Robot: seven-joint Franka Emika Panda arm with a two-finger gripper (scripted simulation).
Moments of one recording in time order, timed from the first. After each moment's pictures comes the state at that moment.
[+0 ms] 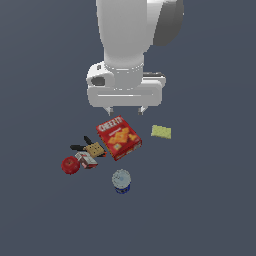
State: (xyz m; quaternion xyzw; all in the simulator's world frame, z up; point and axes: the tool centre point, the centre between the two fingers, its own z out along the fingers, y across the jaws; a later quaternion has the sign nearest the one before) arm 0.007 -0.007 0.314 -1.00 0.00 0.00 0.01
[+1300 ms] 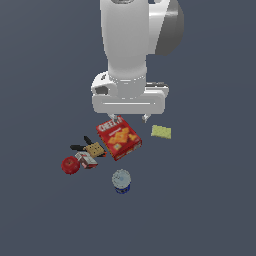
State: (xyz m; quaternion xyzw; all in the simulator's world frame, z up) arm 0.019 0.004 0.295 -1.00 0.03 -0.01 0.02
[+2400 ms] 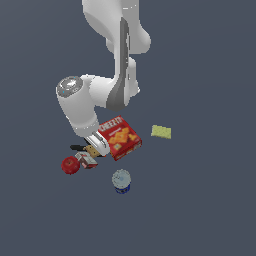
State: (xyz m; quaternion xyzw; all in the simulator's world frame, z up) arm 0.010 -0.147 0.129 -0.93 0.38 0.00 0.00
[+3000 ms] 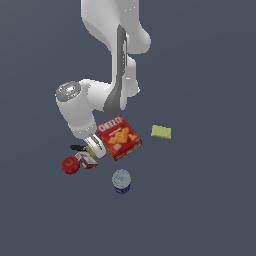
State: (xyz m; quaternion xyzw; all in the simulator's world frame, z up) arm 0.005 -0.161 0.110 -0.91 0.41 0.00 0.00
